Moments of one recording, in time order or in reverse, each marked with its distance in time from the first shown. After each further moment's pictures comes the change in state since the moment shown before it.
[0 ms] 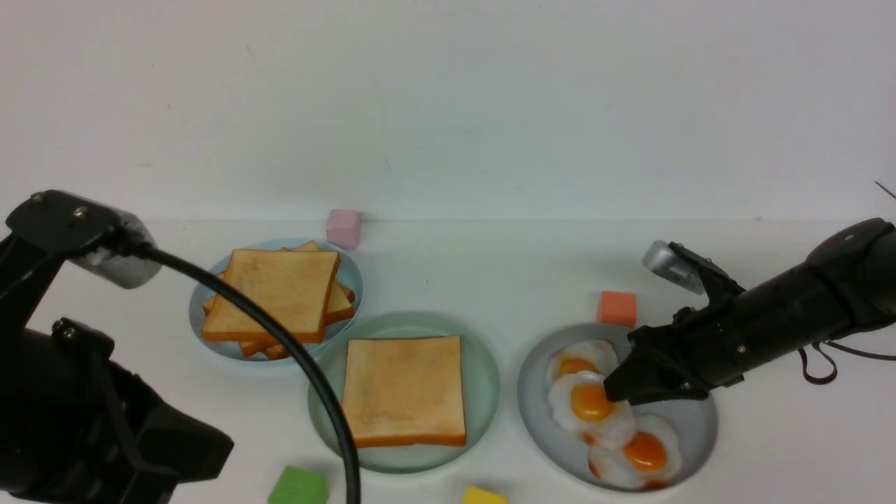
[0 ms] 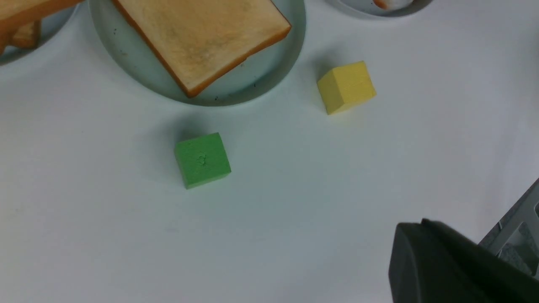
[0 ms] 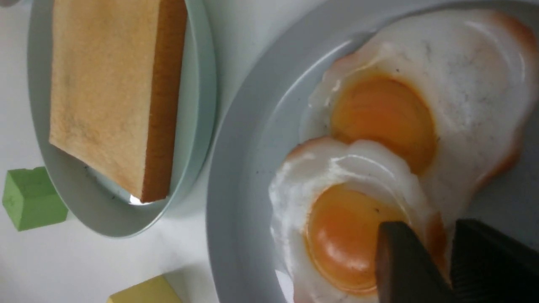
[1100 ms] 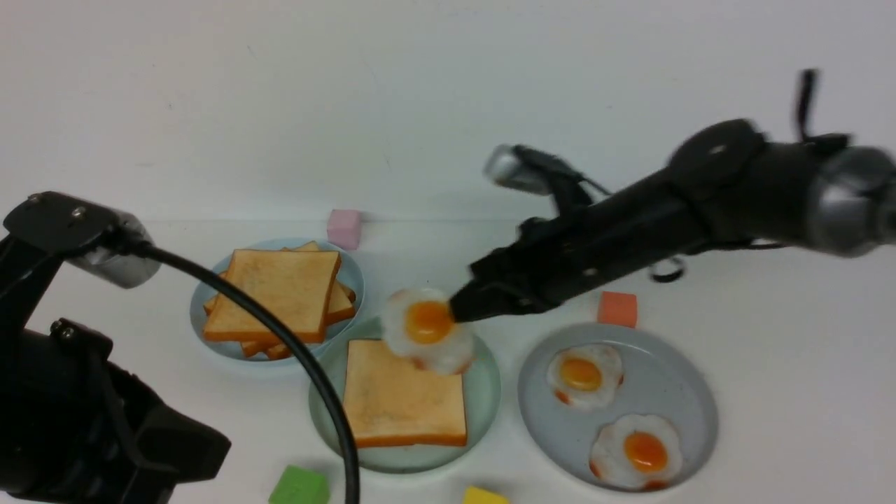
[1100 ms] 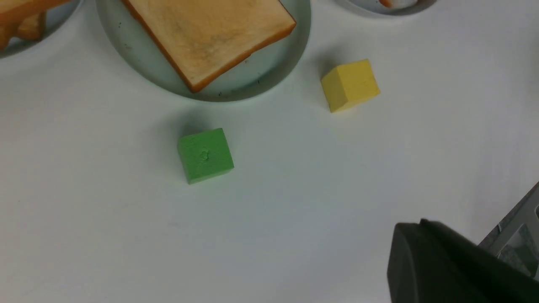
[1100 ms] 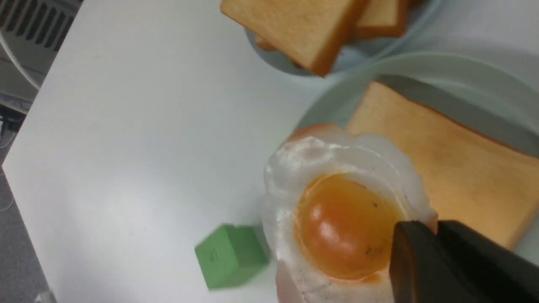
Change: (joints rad) right arm 0.367 -0.024 -0.290 0.038 -0.069 0.090; left arm 0.000 0.000 0.000 0.008 0.002 -0.019
